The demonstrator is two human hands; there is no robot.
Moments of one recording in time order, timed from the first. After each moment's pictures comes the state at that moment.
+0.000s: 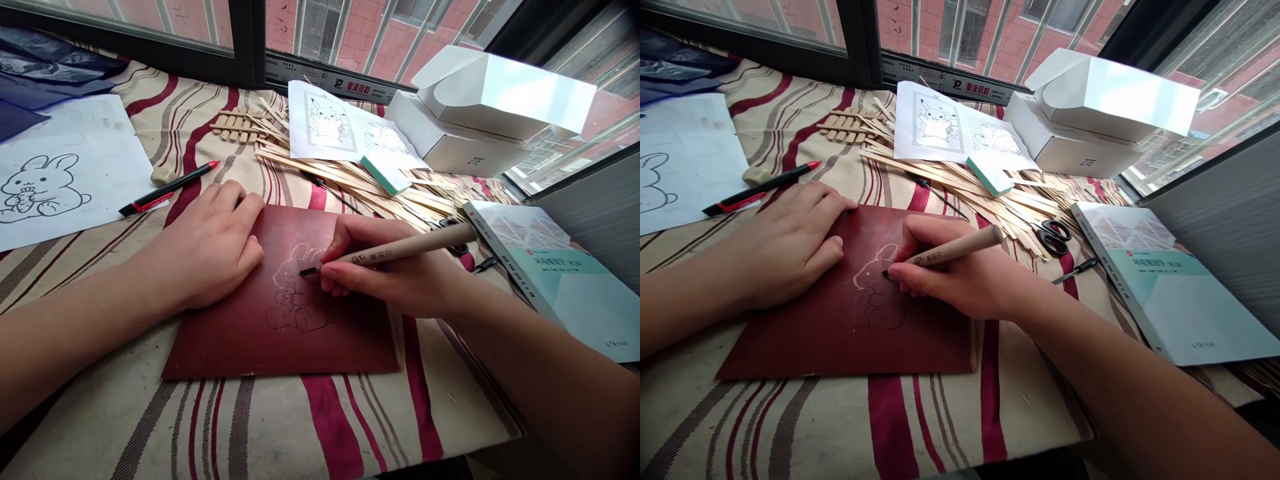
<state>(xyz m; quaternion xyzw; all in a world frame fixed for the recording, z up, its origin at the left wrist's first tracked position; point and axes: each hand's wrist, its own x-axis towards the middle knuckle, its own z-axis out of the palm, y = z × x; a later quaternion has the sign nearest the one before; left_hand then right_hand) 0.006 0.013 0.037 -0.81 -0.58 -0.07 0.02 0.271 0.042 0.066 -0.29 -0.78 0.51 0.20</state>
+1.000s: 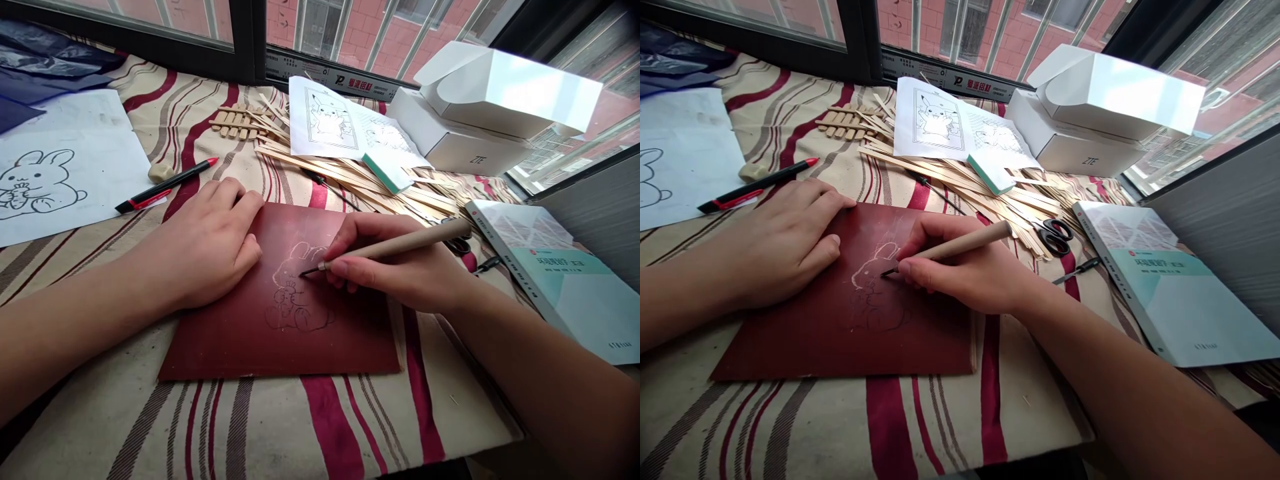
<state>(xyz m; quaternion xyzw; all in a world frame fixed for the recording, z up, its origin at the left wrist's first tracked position) -0.006 0.016 0.019 -0.80 -0.58 -0.13 0.01 0.277 0.046 0.065 -0.31 -0.75 0.54 0.22</state>
